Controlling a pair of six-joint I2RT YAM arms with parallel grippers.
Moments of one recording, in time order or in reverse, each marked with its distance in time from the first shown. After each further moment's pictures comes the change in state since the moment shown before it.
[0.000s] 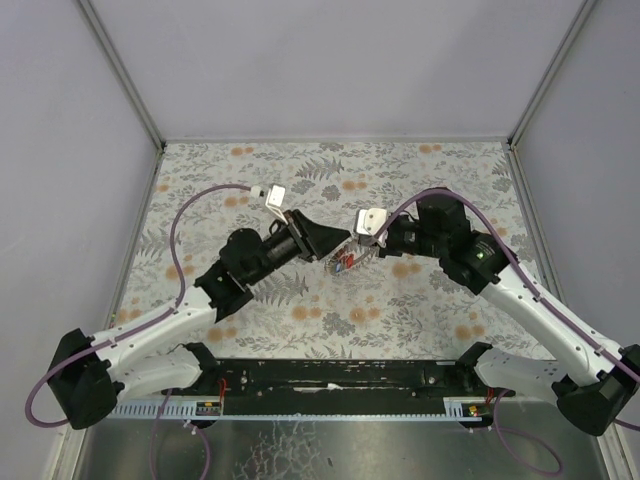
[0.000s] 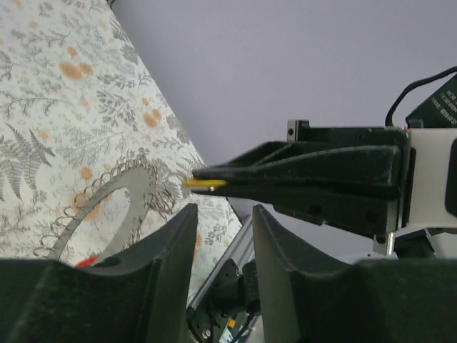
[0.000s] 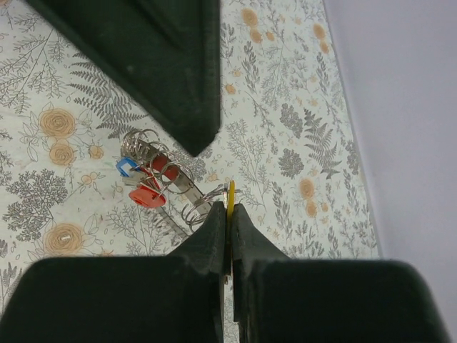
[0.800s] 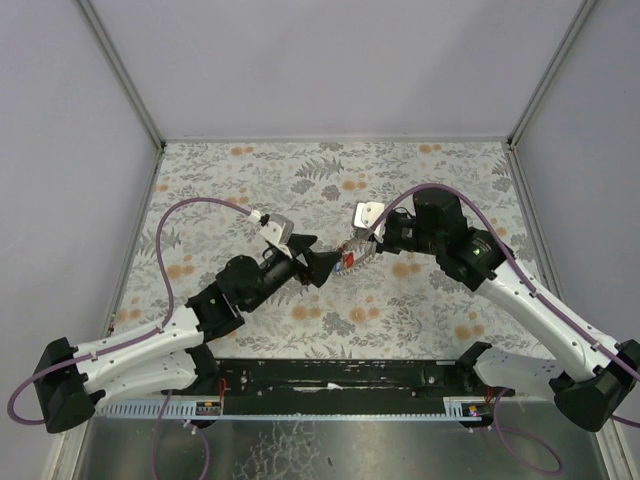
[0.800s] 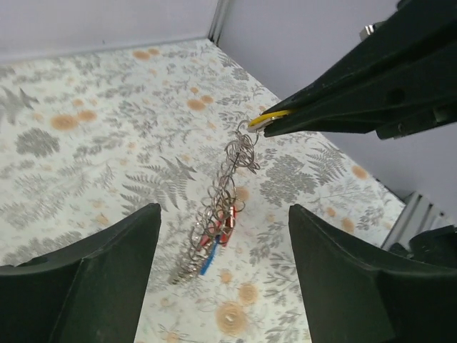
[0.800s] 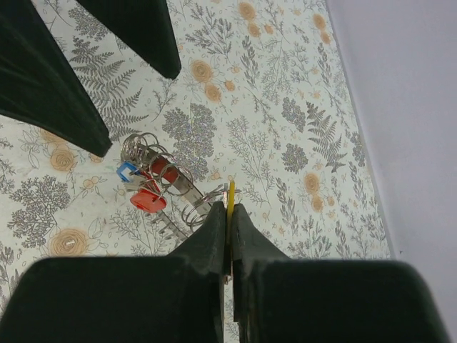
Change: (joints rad) left arm -0.193 -0.141 -0.122 -0.103 -0.354 0.538; right arm 0.000 0.032 0.016 0.002 0.024 0.053
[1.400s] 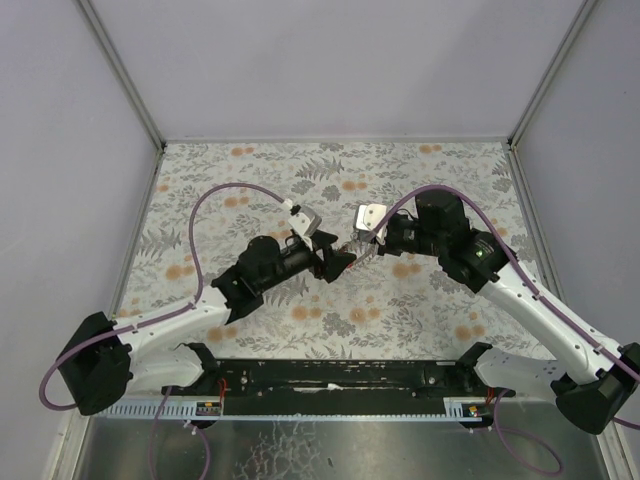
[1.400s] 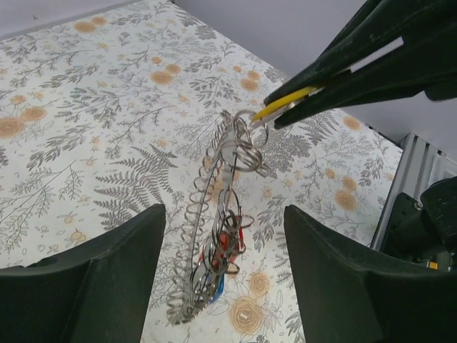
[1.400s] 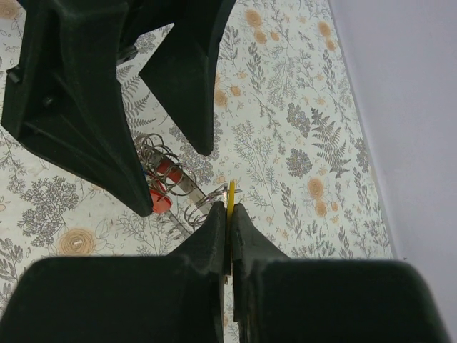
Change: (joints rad) left arm 0.132 0.219 0.029 0.132 0.332 0.127; right arm 0.000 -0.013 0.001 -0.009 -0.027 0.001
